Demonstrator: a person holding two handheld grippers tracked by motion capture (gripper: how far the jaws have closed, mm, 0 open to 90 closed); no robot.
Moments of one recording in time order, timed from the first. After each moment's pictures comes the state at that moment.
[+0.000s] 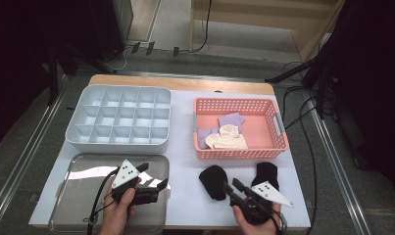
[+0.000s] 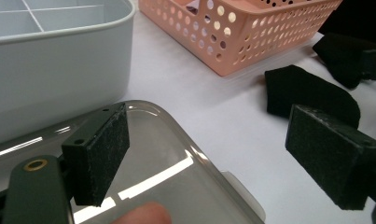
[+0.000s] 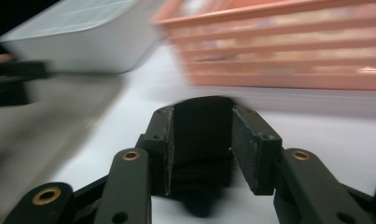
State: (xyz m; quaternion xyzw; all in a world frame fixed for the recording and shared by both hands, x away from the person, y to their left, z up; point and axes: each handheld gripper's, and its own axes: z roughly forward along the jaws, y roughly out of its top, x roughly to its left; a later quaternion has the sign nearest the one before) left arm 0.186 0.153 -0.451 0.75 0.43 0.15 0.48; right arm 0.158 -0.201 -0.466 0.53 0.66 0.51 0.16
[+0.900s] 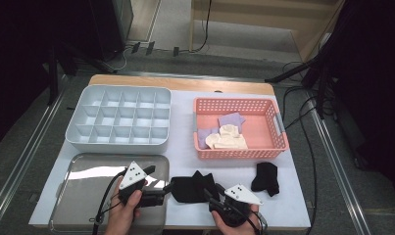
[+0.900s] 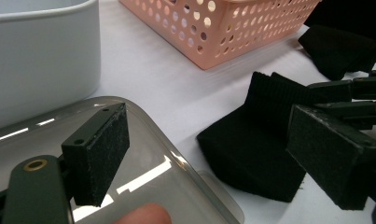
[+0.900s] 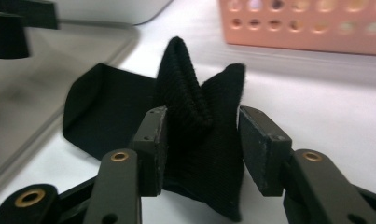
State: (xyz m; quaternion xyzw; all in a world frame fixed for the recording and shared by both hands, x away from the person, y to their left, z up) left arm 0.184 0.142 -0.455 0.76 0.42 0.14 0.48; right arm 0.157 -0.148 -0.489 0.50 0.71 0.47 0.15
